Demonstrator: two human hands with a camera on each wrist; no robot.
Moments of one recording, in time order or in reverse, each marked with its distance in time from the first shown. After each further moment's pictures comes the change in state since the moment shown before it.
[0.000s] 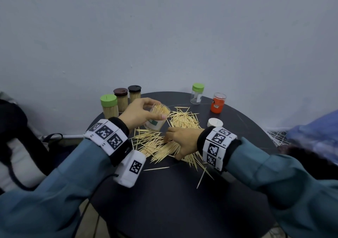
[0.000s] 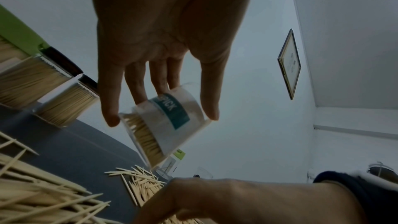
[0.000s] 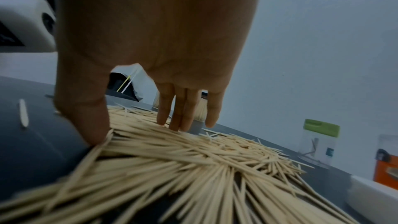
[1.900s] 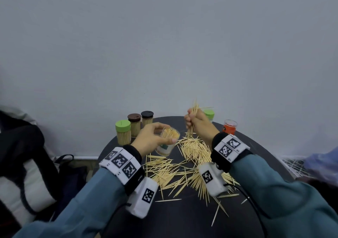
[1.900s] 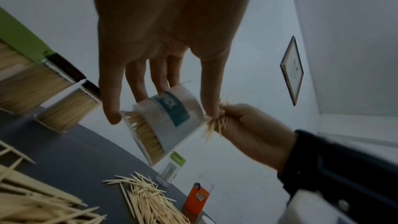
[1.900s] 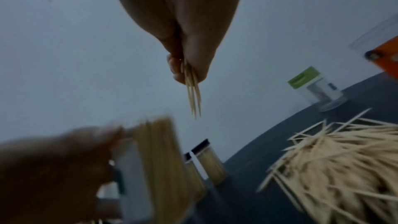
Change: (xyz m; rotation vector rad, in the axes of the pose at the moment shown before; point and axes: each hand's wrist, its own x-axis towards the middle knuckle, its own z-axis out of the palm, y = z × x) left_hand 0.002 0.000 -0.006 -0.079 0.045 0.039; right_hand 0.022 0.029 -0.056 1.377 0.809 0.055
